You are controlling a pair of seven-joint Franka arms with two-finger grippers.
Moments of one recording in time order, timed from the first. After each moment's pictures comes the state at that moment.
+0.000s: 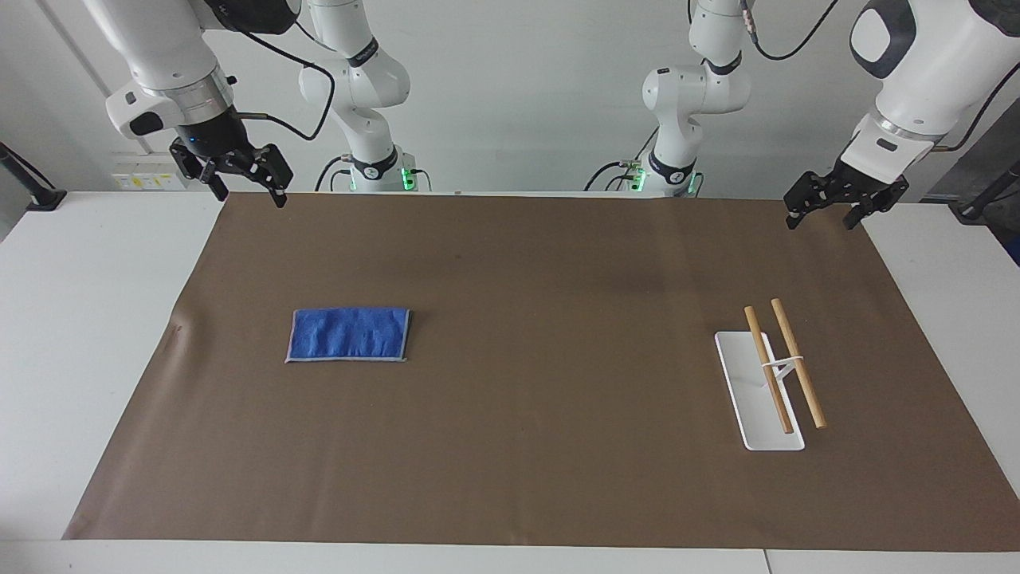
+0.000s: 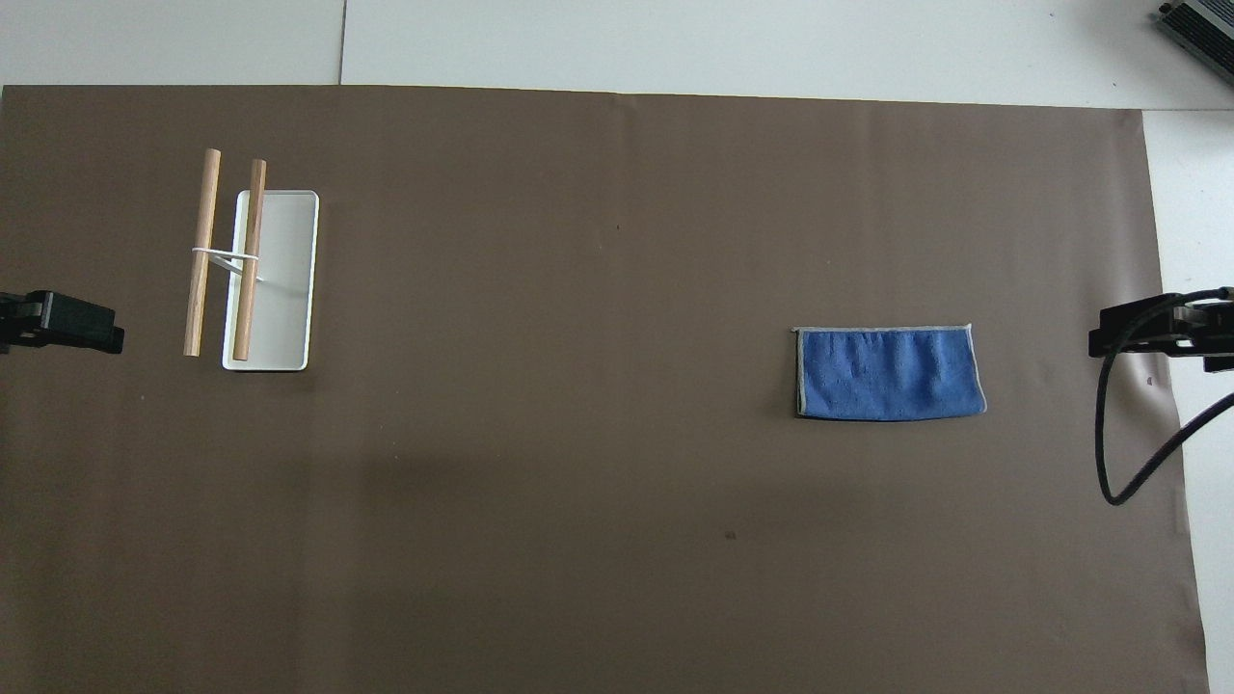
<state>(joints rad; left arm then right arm) -0.05 -0.05 0.04 -1.67 0.00 1.58 0.06 0.04 -0.08 -0.09 -1.63 -0.01 1.54 0.10</state>
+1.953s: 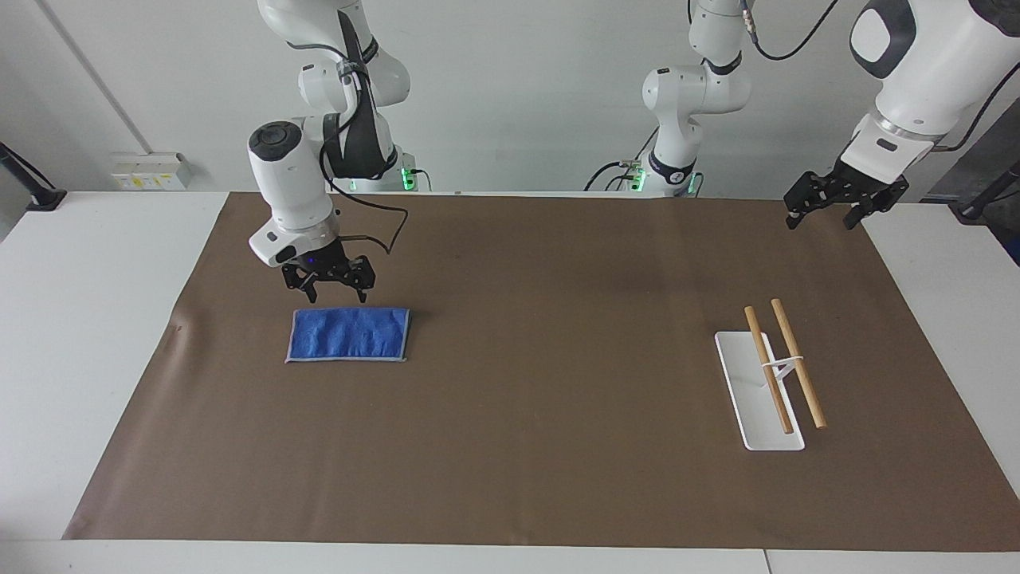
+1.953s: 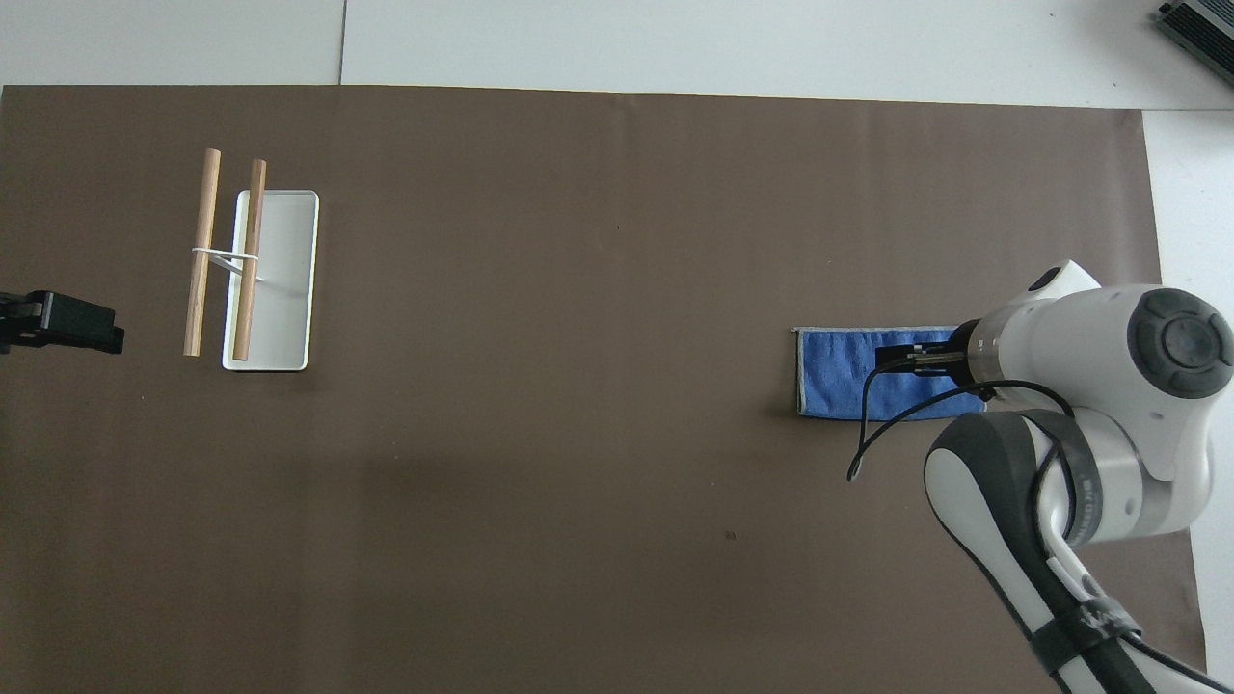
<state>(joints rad) -0.05 -0.05 0.04 -1.67 0.00 1.58 0.06 0.12 0.00 -0.05 -2.24 -0.01 2.36 0.08</state>
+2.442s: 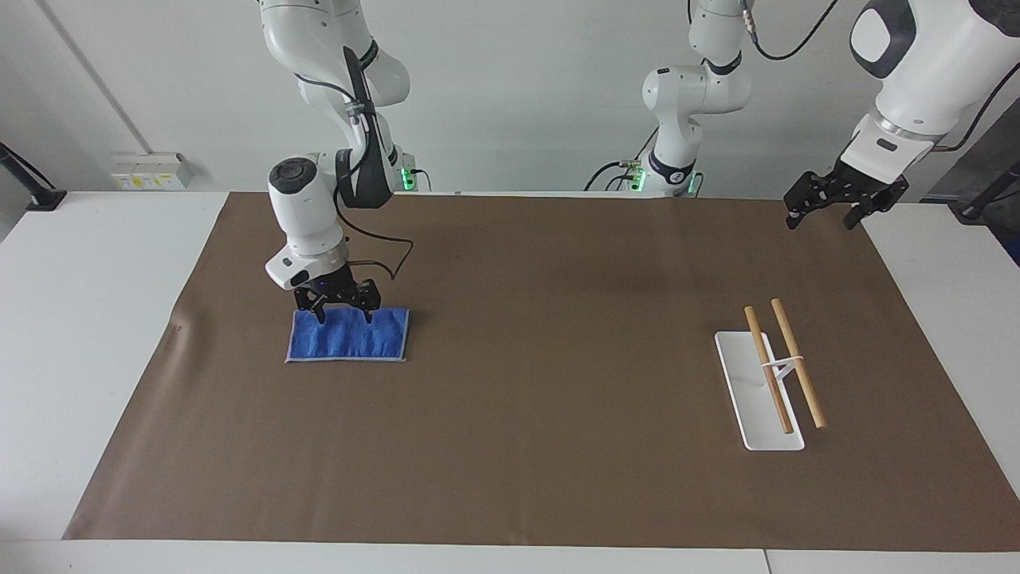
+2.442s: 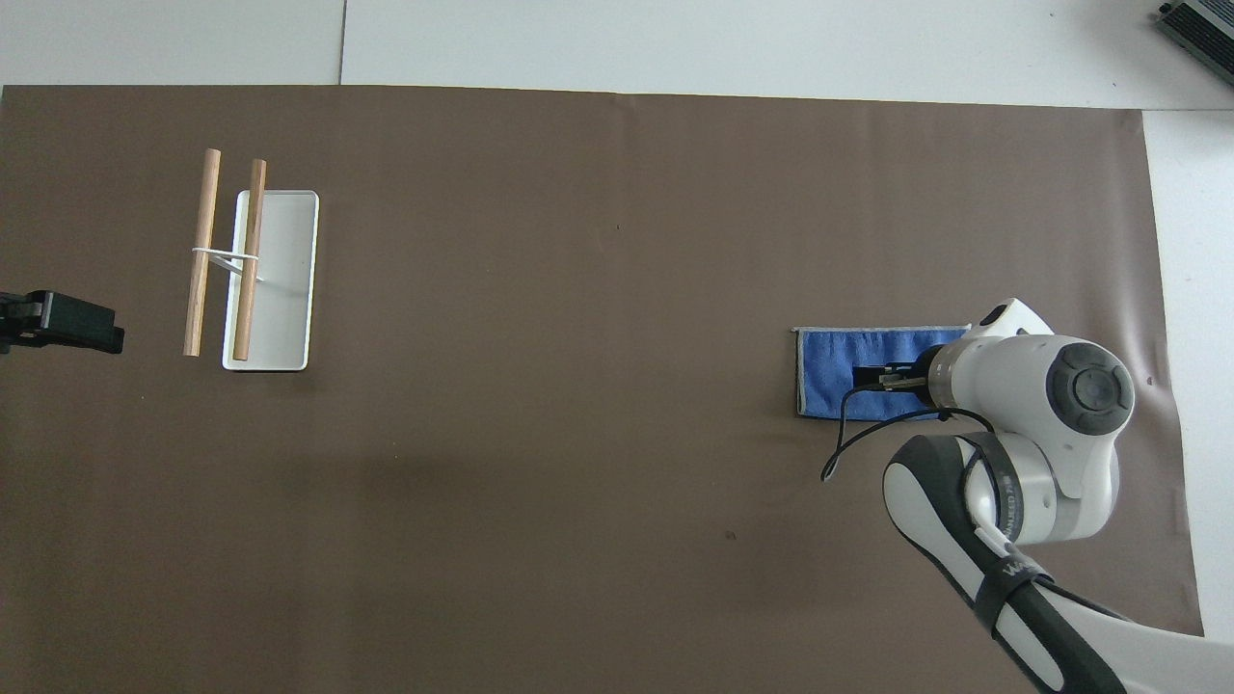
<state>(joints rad) -0.05 -0.05 0.04 -1.67 0.00 1.58 0.06 0.09 0.10 -0.05 -2.37 -0.01 2.61 0.02</state>
